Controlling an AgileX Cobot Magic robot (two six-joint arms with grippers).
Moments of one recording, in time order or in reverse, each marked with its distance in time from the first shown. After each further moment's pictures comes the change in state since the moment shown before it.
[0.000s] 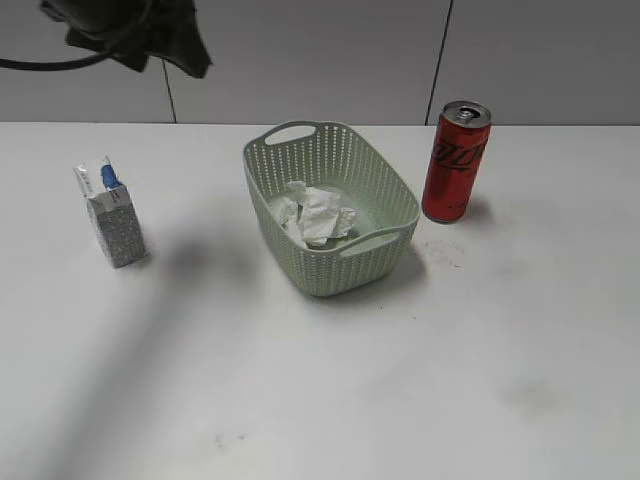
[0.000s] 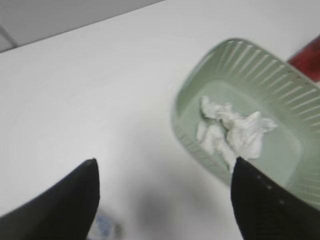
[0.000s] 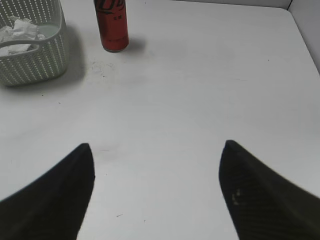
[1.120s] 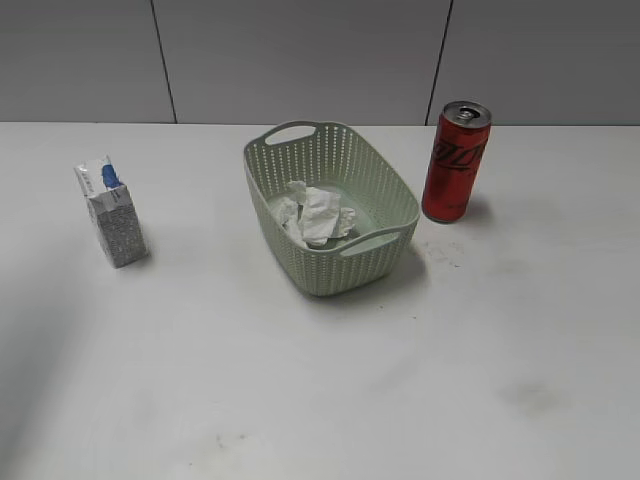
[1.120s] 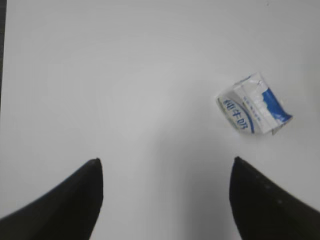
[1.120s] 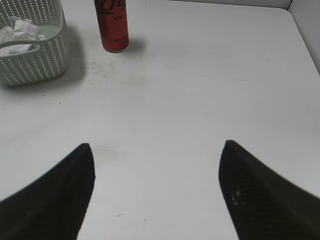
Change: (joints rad) left arm 0.328 -0.292 0.086 0.330 0.380 -0.252; right arm 0.000 0.000 0.000 0.000 0.000 0.001
